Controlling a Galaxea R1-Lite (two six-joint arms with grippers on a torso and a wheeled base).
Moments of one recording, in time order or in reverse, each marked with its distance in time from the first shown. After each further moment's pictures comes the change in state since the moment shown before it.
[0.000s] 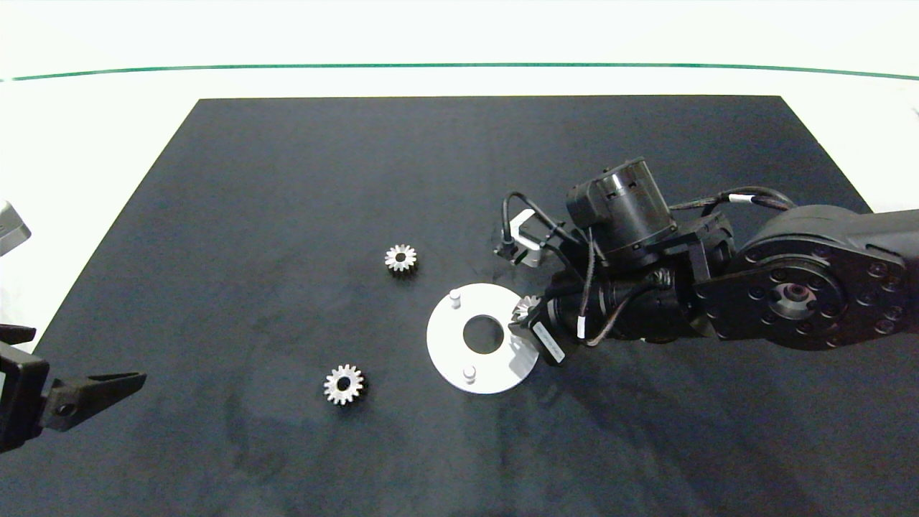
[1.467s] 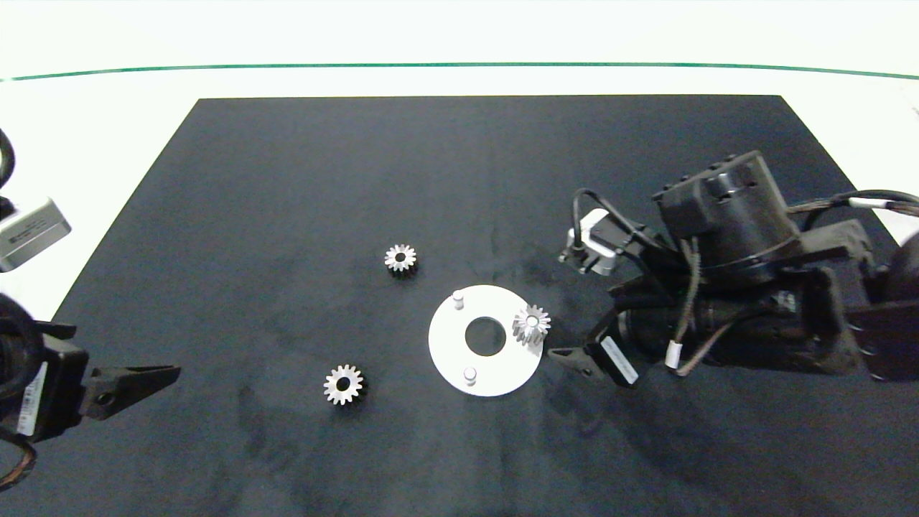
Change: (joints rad) left arm -0.080 0.050 -0.001 -0.035 -0.011 -0.071; right arm -0.016 -0.224 0.216 -0.006 -0.112 0.015
